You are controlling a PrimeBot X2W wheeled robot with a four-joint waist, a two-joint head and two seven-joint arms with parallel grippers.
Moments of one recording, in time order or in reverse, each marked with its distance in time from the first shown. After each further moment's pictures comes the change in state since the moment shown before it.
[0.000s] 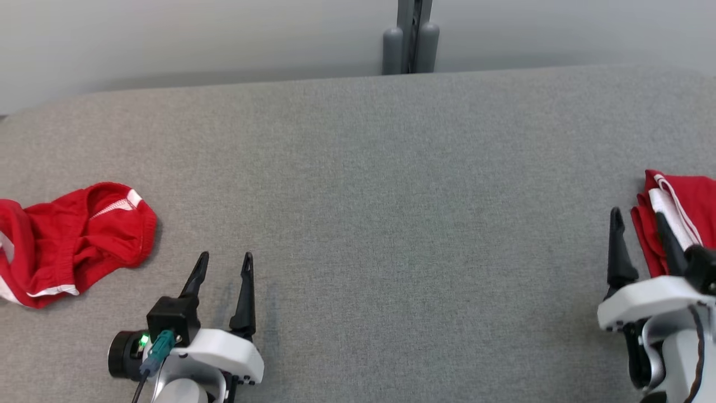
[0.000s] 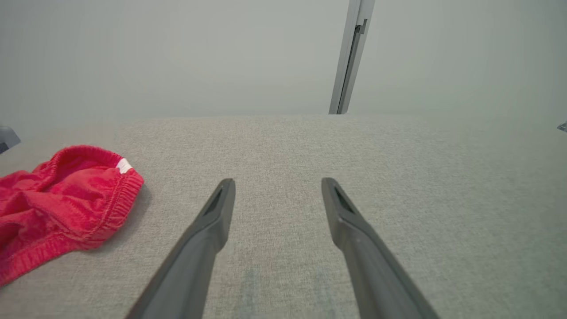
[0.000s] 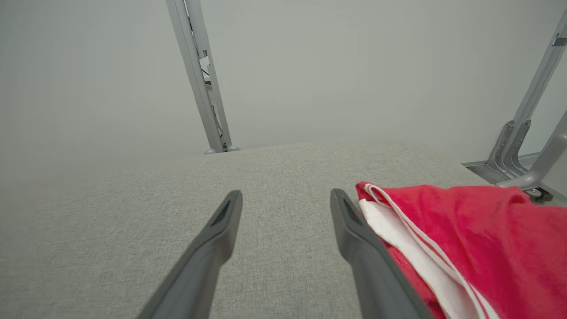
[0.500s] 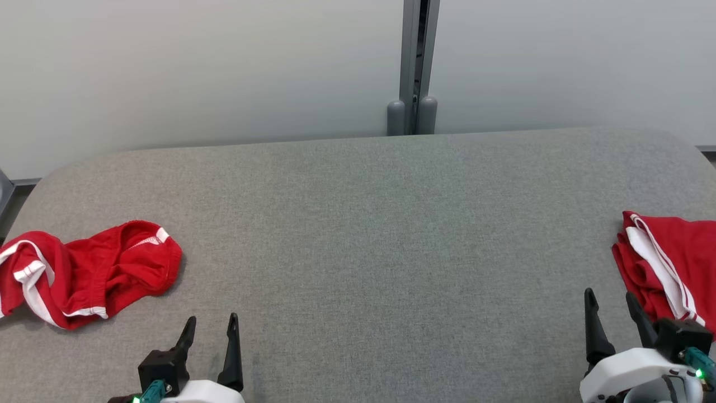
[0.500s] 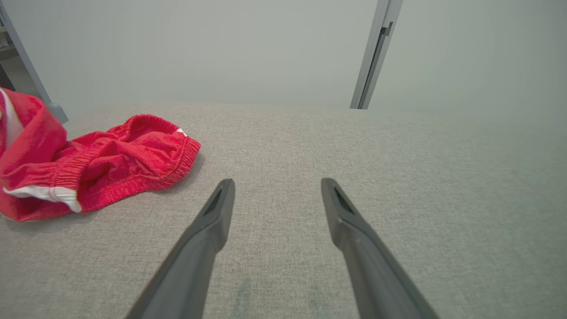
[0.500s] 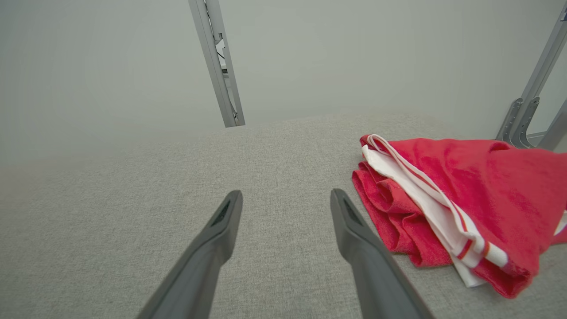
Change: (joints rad) left arm 0.124 0.000 0.045 0.065 -0.031 0.009 0.000; right arm 0.190 0.038 0.039 0.015 0.026 0.000 0.000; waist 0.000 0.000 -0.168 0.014
